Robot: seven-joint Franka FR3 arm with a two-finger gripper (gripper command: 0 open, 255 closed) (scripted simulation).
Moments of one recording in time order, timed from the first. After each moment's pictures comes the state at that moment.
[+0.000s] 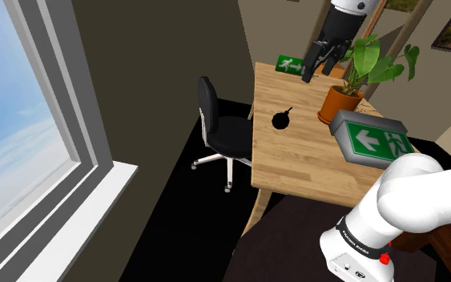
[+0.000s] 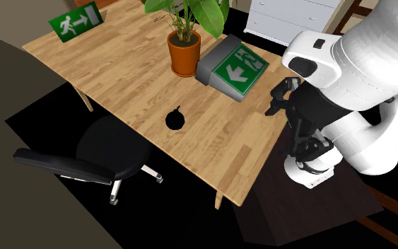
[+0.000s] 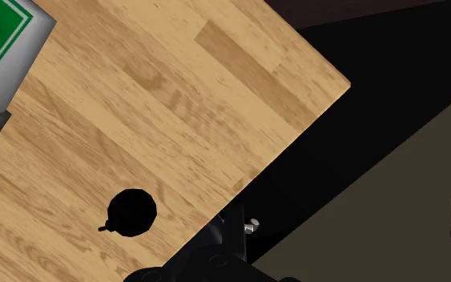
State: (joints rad) arm 0.01 -0.79 0.06 -2.26 -0.10 1.57 0.15
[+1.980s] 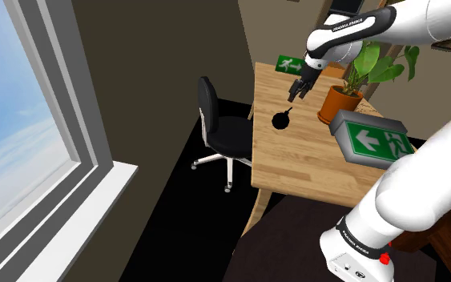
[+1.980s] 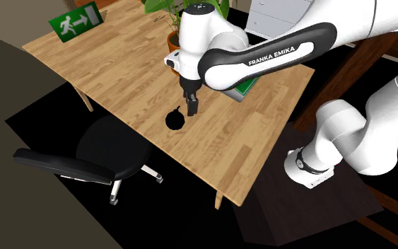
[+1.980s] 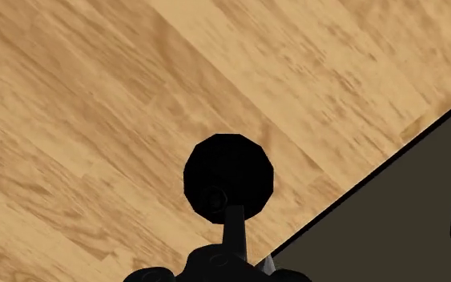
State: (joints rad) arm -0.03 -0.11 -0.52 -2.17 0.01 2.18 -0.51
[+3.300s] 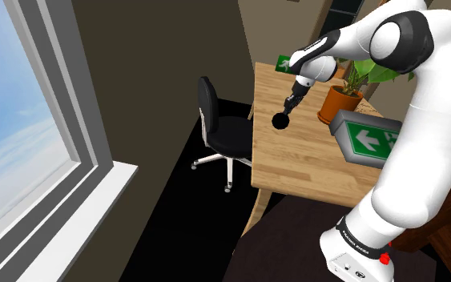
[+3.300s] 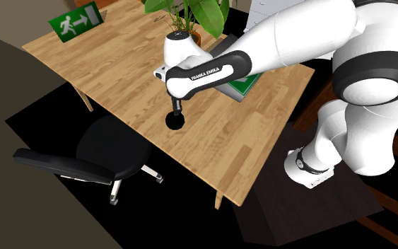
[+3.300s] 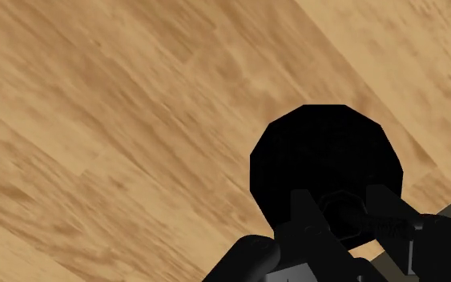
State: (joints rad) arm -0.12 0.29 -0.54 -1.99 0.35 2.30 -0.82
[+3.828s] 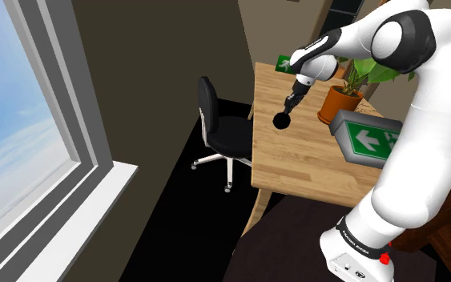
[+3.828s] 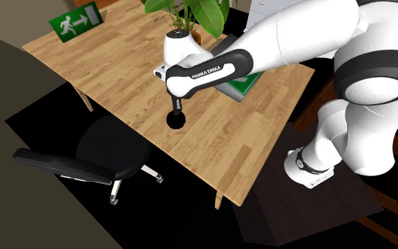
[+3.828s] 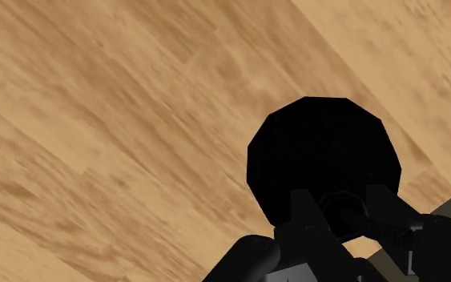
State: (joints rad) arm -0.12 0.28 -0.54 -1.98 0.34 2.29 -0.82
